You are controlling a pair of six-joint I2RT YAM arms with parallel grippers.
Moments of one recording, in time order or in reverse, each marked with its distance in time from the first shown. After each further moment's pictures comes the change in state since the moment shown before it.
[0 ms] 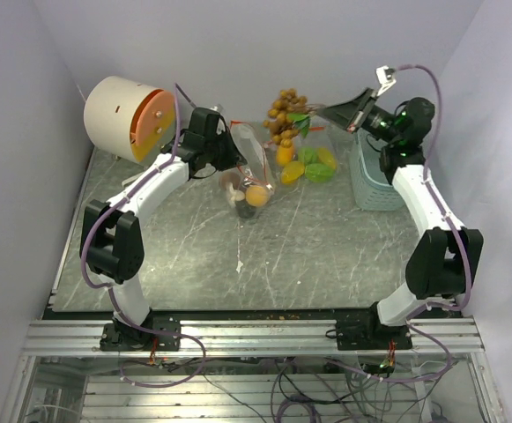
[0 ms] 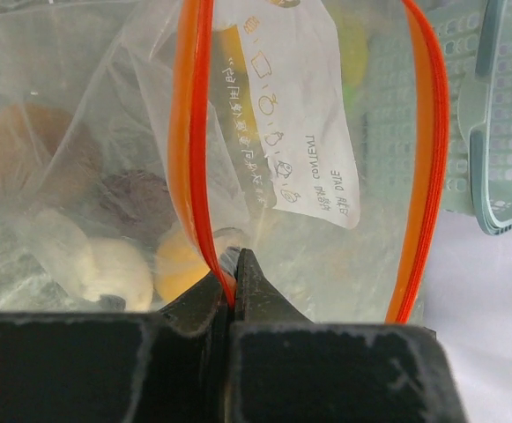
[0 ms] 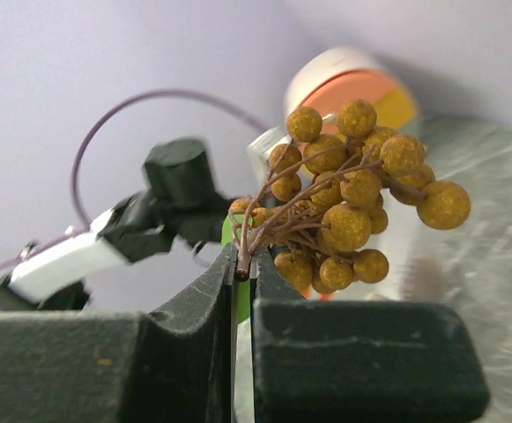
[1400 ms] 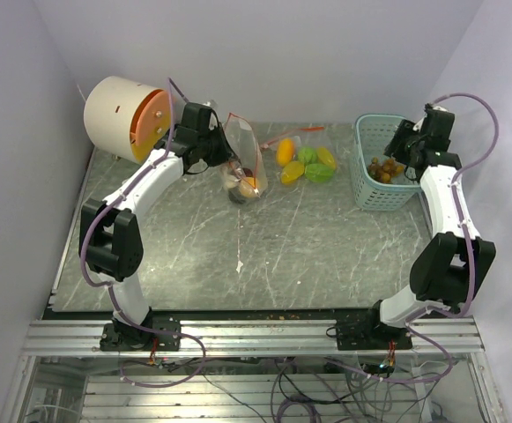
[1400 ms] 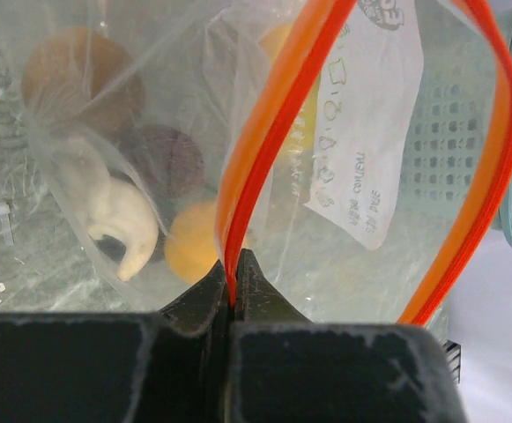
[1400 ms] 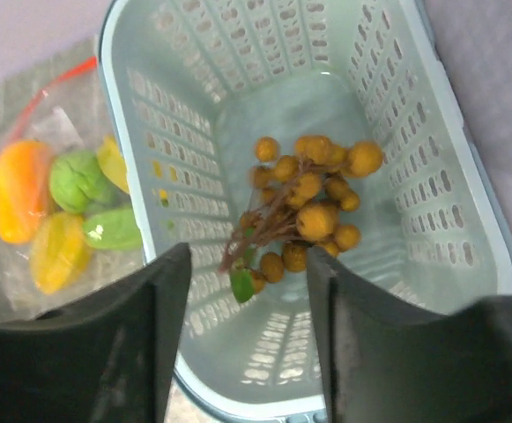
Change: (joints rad) left arm 0.051 0.011 0.038 -0.049 -0.011 0.067; right arm -0.261 -0.039 0.055 -0.969 0.990 -0.787
